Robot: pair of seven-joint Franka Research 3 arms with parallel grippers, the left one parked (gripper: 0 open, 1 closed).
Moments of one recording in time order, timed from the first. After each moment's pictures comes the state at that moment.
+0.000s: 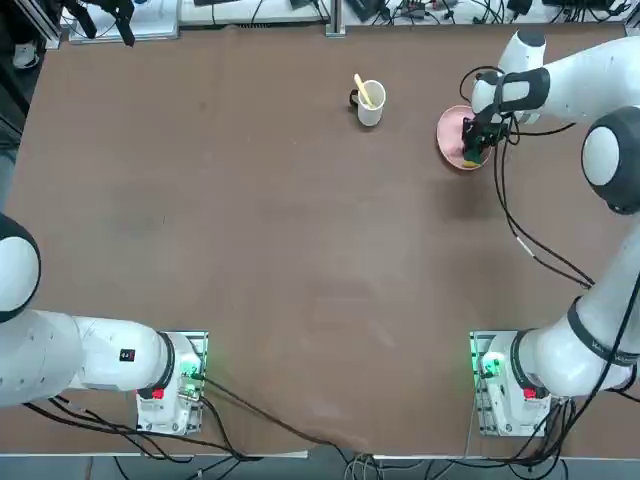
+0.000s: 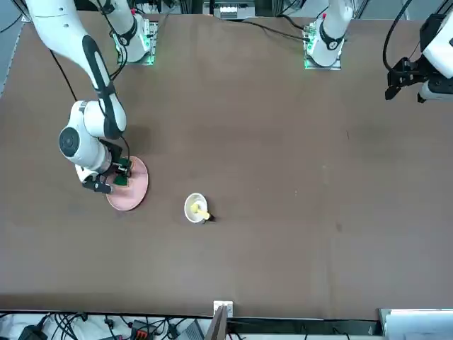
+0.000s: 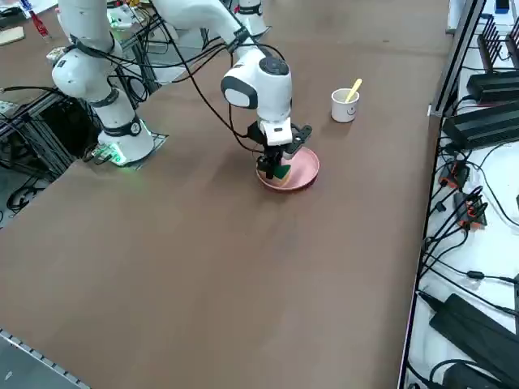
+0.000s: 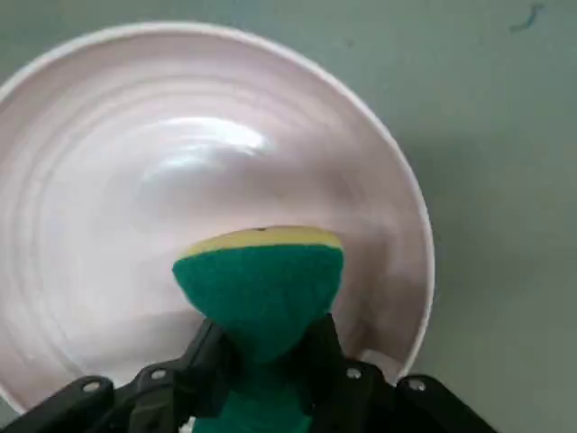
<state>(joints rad) 0.21 0.45 -0.15 -2.10 0.13 2.46 0.16</state>
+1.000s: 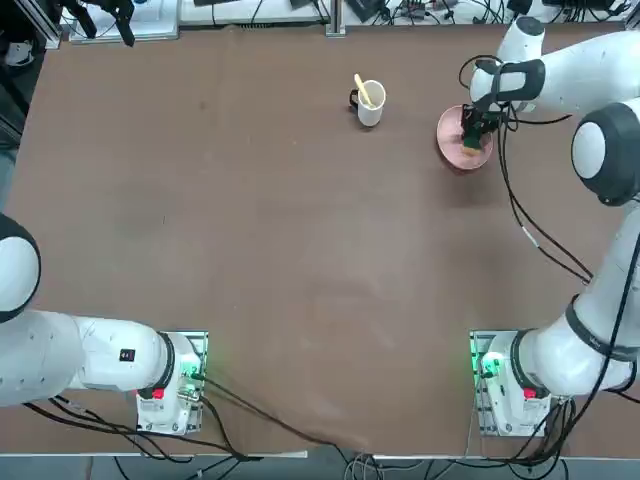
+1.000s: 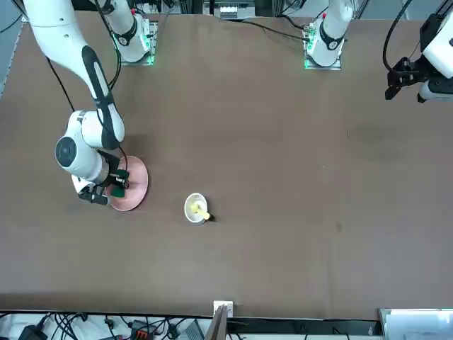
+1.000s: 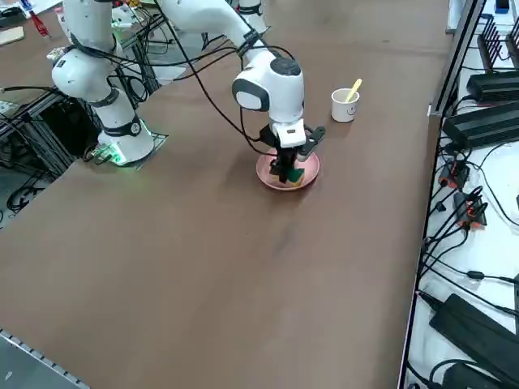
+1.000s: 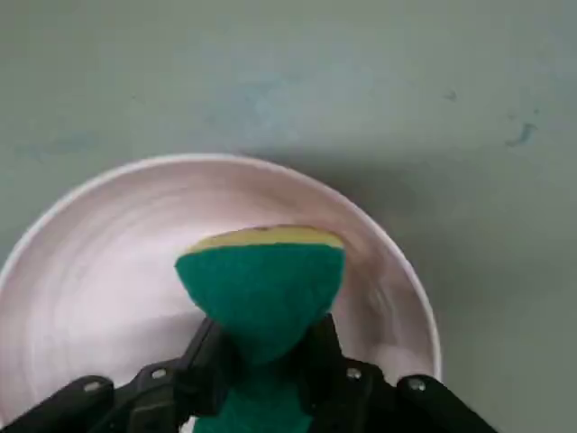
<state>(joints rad) 0.20 0.53 -0.15 -1.97 0.13 2.46 0.16</state>
